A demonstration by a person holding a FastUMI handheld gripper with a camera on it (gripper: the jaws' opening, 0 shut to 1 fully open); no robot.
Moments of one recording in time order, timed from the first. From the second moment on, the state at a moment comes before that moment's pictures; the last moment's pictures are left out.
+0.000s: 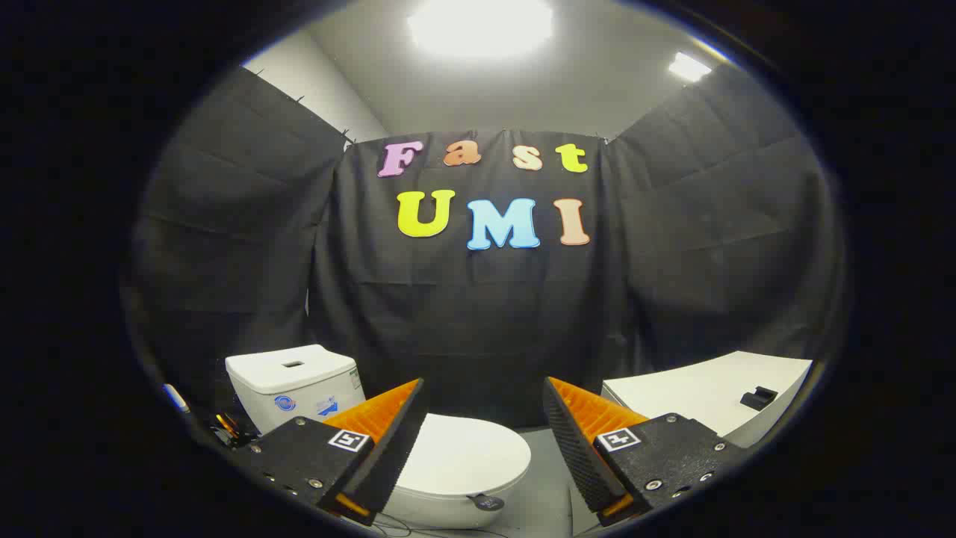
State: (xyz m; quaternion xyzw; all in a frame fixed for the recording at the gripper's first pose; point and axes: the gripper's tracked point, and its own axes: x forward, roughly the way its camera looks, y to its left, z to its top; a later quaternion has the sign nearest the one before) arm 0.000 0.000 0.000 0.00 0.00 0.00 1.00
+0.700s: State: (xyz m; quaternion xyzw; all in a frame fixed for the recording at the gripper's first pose) arm -0.002 0.007 -0.003 0.01 0.01 0.01 1.00
